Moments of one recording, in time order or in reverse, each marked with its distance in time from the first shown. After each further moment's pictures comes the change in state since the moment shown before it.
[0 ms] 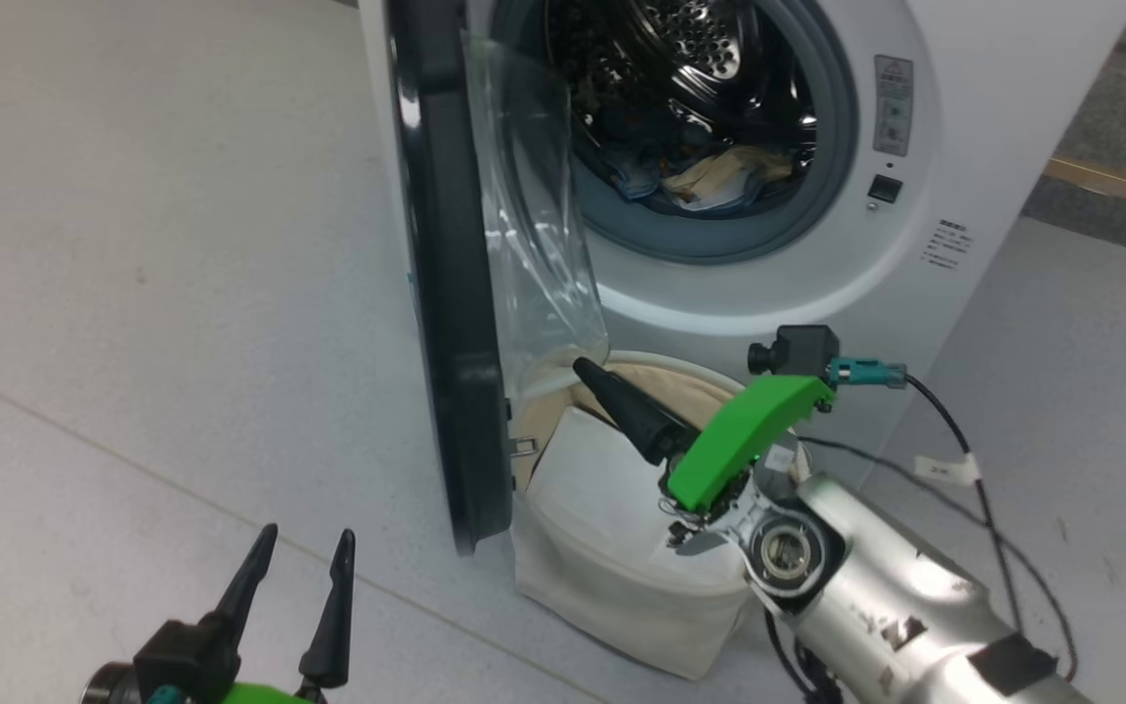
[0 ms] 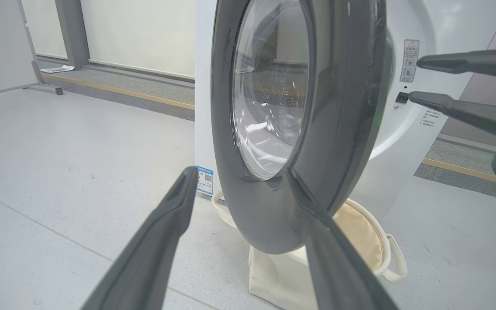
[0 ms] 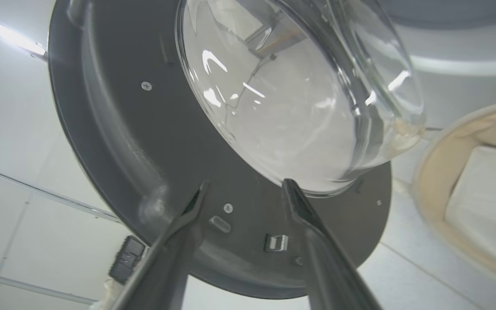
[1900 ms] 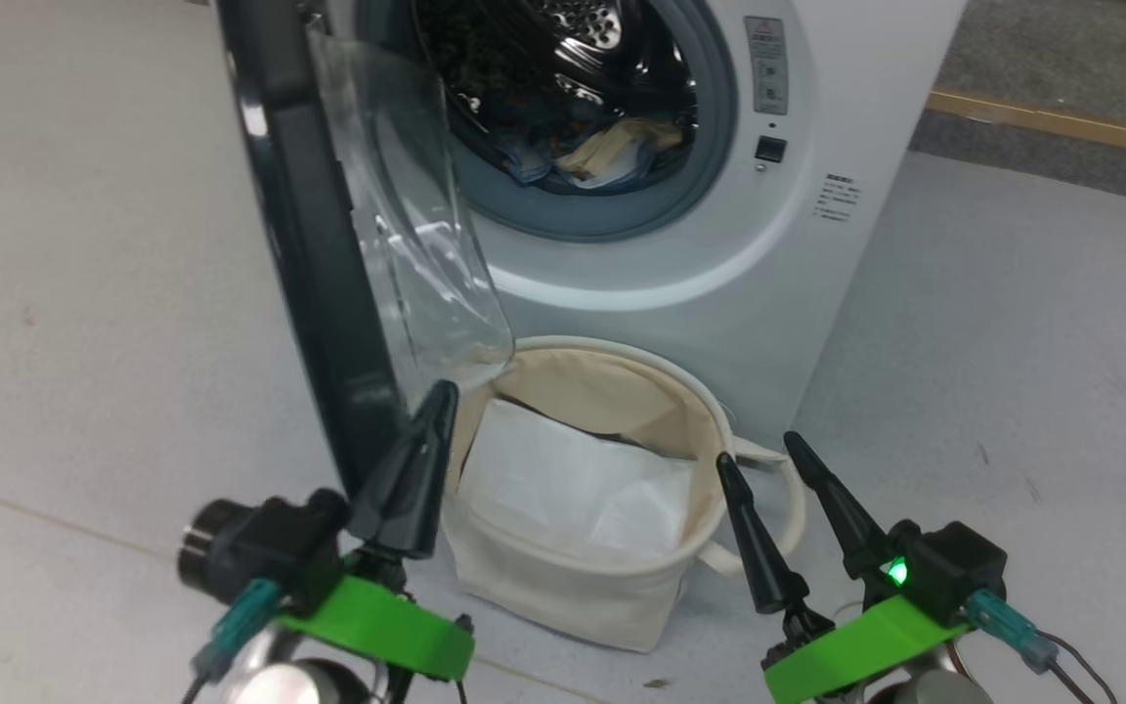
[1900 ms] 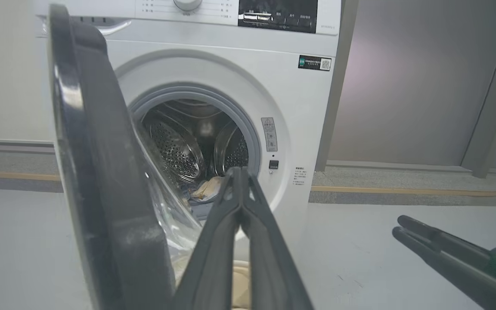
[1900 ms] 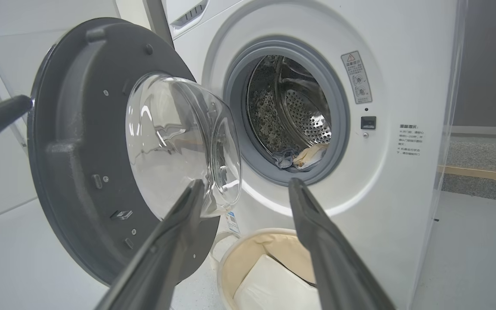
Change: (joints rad) left arm -0.163 -0.025 -0.148 -0.327 0.030 0.034 0.138; right arm 0.574 0.010 -0.430 -0.478 -1.188 0.000 -0.327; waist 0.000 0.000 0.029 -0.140
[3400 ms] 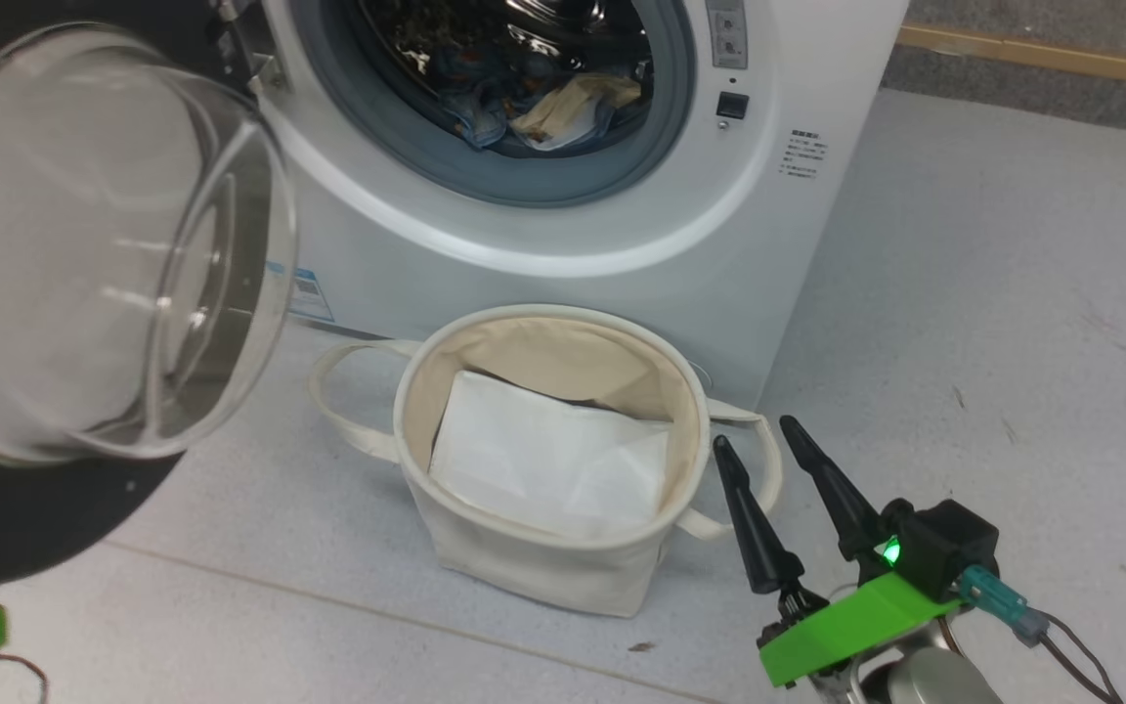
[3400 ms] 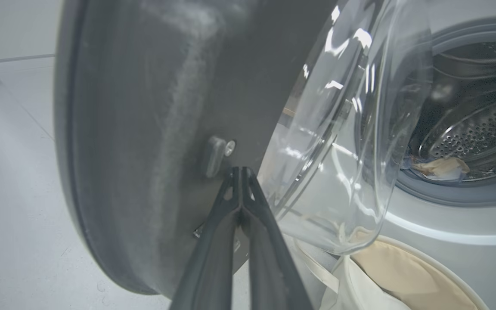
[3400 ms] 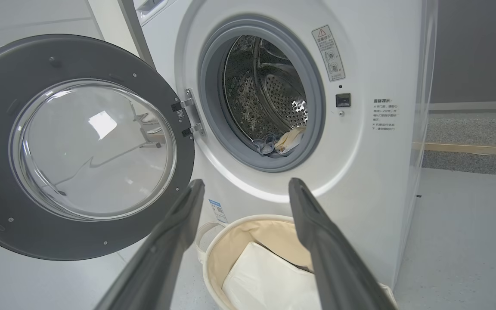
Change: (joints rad) left arm -0.084 0.250 0.470 0.742 -0.373 -0.110 -0.115; right arm -0.049 0.009 0.006 0.048 0.015 0.000 0.000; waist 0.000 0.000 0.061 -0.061
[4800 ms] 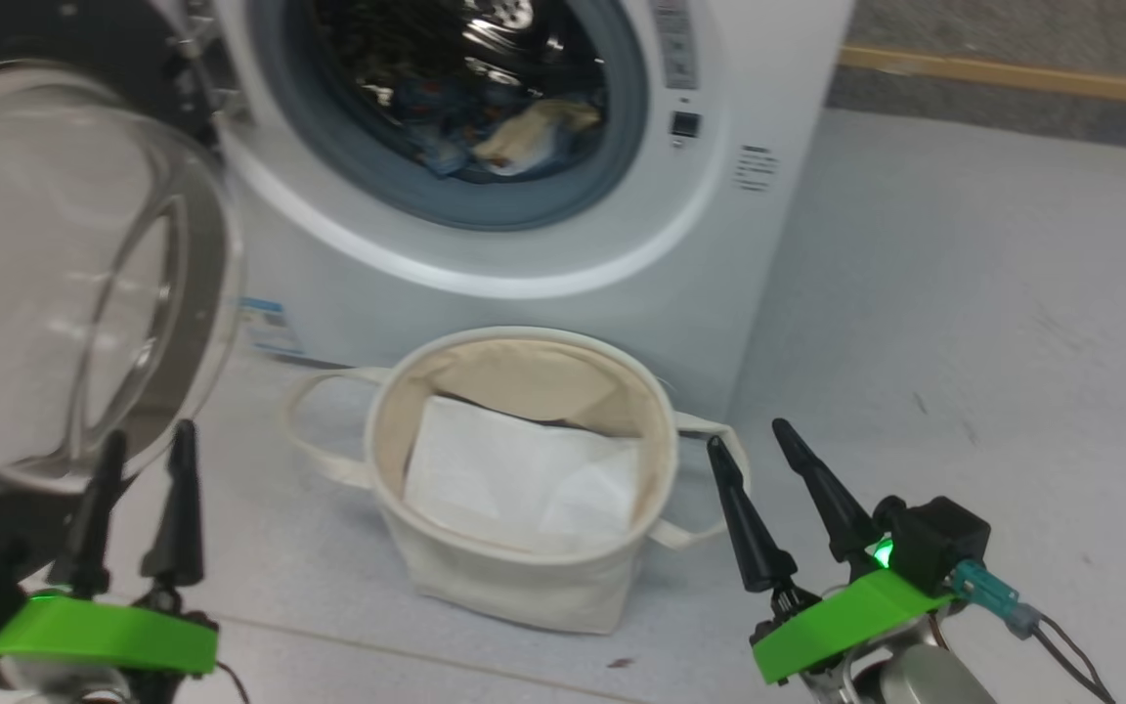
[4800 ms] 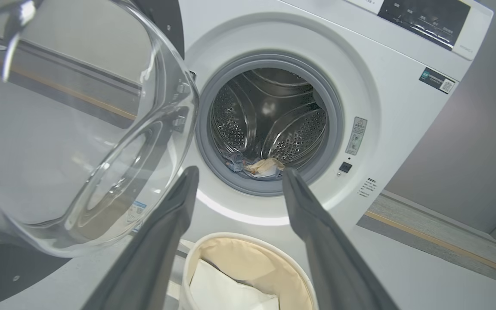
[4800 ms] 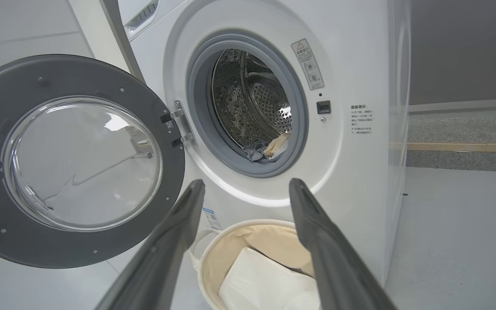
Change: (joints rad) left arm 0.173 -0.135 -0.116 -0.504 -0.007 -0.040 0.038; right arm -0.014 0.009 0.011 0.036 0.036 0.000 0.000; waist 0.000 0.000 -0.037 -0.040
